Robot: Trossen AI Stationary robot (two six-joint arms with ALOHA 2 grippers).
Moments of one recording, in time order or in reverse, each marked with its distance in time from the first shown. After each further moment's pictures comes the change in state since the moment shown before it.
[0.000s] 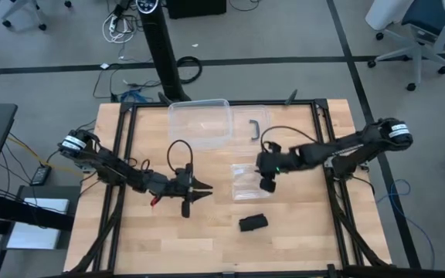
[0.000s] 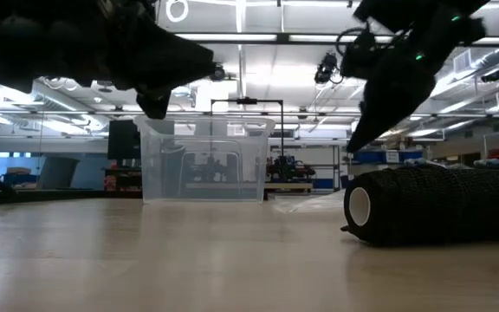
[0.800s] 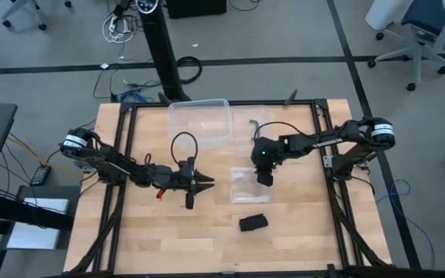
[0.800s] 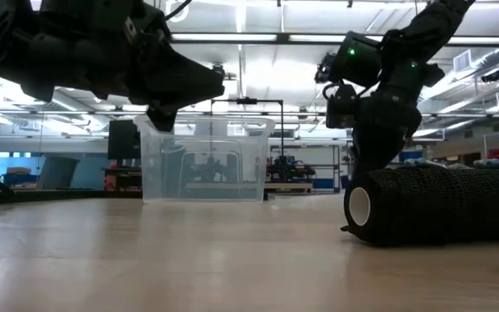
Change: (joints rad) left arm 0.109 0.000 -0.001 -0.054 0.082 -0.027; right arm -0.235 0.195 0.002 0.042 -0.386 -0.119
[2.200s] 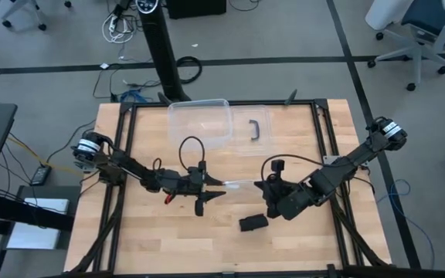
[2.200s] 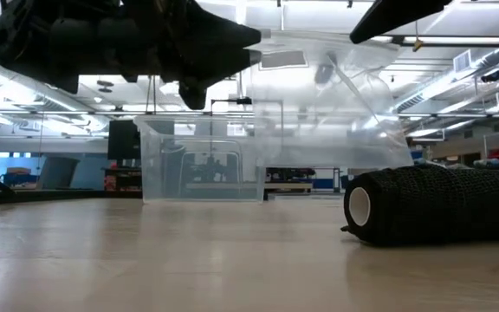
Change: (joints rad) left arm -0.036 0.151 0.163 0.120 0.001 0.107; right arm 0.712 -0.118 0.330 -0.291 0.938 -0.013
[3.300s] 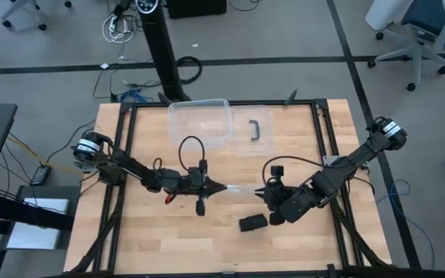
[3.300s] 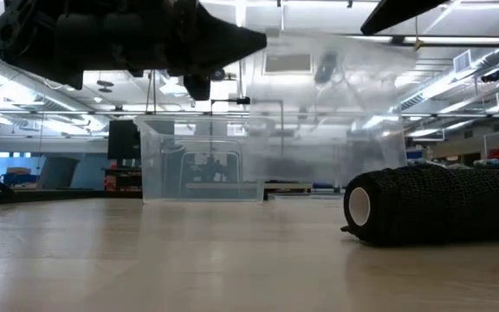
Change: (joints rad) left arm 0.001 0.000 0.025 -0.004 0.000 0.081; right arm 0.027 -0.007 -0.002 0.021 -0.119 0.112
